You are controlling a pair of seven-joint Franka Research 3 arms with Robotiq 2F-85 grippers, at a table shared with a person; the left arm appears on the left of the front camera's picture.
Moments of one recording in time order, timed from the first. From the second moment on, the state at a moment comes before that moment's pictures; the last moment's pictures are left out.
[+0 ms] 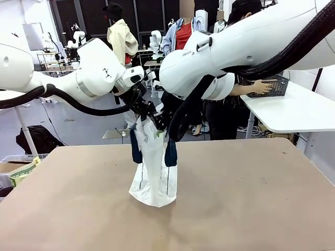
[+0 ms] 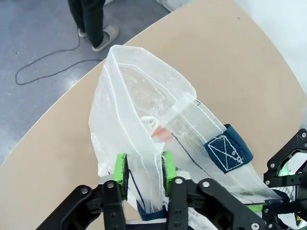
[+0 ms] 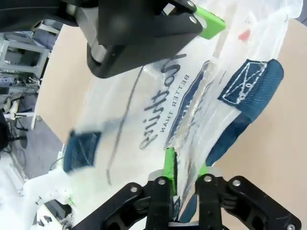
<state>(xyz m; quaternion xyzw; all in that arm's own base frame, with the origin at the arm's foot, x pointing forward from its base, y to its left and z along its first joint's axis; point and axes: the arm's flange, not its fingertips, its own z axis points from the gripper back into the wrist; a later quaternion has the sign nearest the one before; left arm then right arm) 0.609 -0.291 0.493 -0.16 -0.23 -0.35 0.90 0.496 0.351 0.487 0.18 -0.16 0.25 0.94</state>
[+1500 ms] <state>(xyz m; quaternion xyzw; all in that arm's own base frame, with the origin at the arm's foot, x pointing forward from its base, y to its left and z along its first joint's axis) 0.543 -0.104 0.477 -0.08 -0.28 -0.17 0.94 0.498 0.349 0.495 0.07 -0.16 0.21 0.96</state>
